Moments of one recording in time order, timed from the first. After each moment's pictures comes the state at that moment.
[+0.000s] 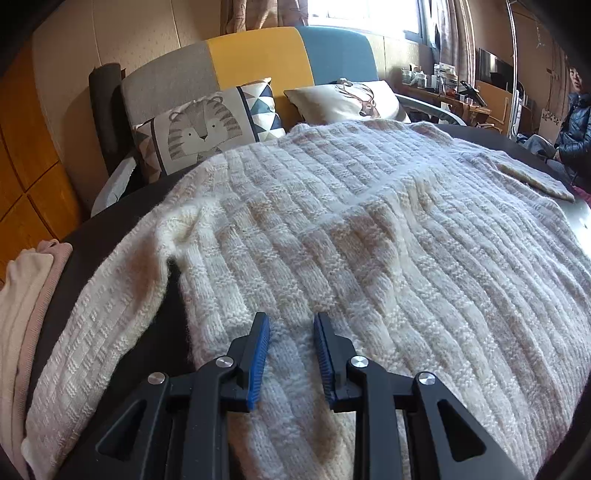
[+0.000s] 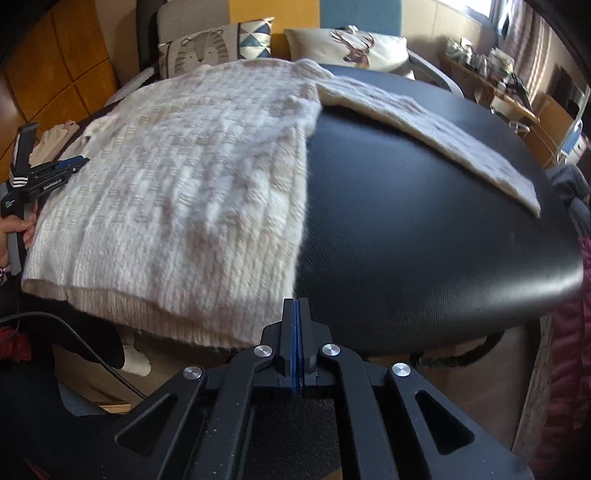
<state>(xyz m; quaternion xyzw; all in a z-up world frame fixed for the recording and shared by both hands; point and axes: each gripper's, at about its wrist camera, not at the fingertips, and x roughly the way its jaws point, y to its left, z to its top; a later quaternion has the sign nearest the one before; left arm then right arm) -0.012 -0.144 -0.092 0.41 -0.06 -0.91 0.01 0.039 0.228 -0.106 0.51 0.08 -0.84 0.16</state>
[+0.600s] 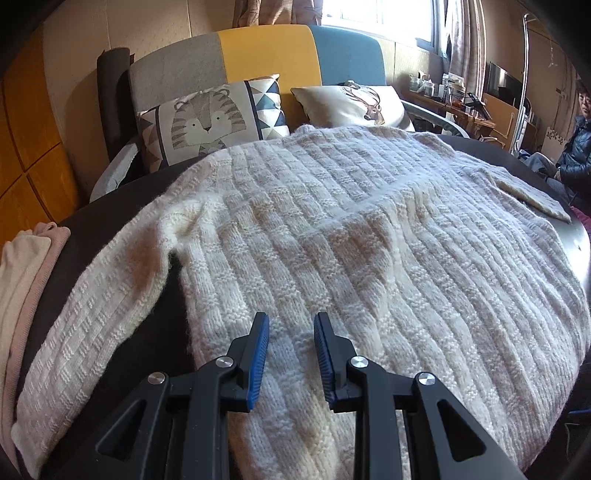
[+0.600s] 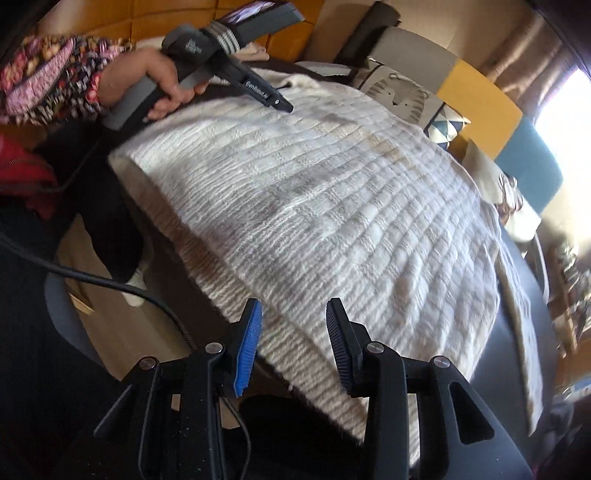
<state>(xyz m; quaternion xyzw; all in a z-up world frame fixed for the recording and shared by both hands) -0.010 -0.149 -0.087 0.42 -0.02 -0.91 0.00 0.112 0.086 -0.120 0.36 0.36 -0.78 0.38</state>
